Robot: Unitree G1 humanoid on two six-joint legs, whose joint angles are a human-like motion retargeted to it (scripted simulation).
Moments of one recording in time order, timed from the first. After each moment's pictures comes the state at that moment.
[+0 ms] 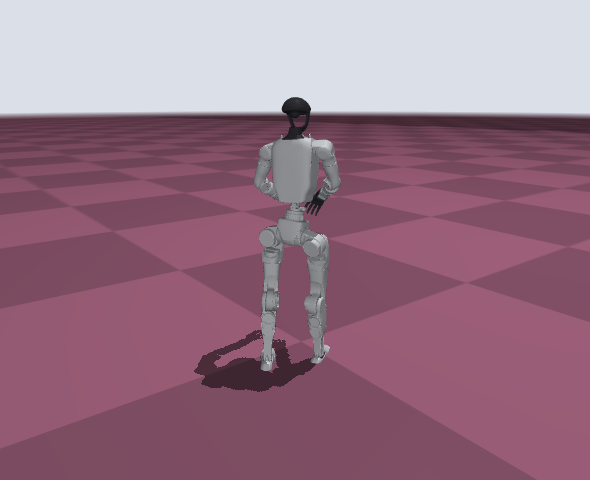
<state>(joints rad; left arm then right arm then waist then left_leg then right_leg) -0.32 0.52 -0.50 0.52 0.63 -0.03 0.45 -0.66 -0.05 0.84 0.75 -0.51 -0.06 0.19 0.00 -0.13 -0.02 0.03 -0.02 0.47 -0.05 -0.29 0.10 -0.26 -0.01 0.10 -0.08 0.06 0.26</state>
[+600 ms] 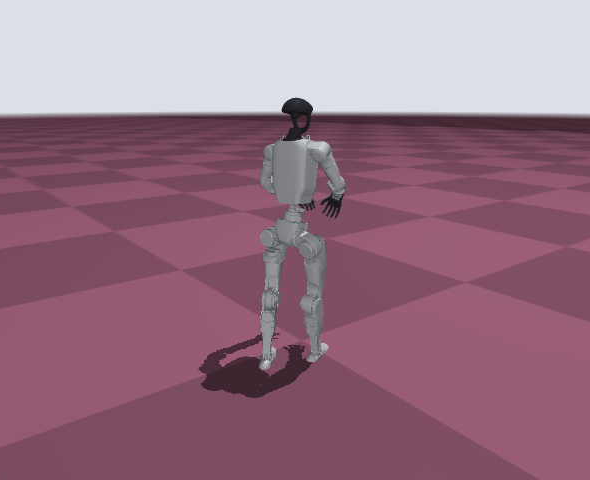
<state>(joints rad) -0.25 0.54 -0.42 0.57 0.49 -0.02 0.26 -0.65 -0.15 0.82 0.68 -0.50 0.01 0.35 -0.04 -0.10 -0.06 0.02 -0.01 0.54 -0.02 -0.29 0.14 -0.30 0.07 0.19 -0.08 0.15 0.26</state>
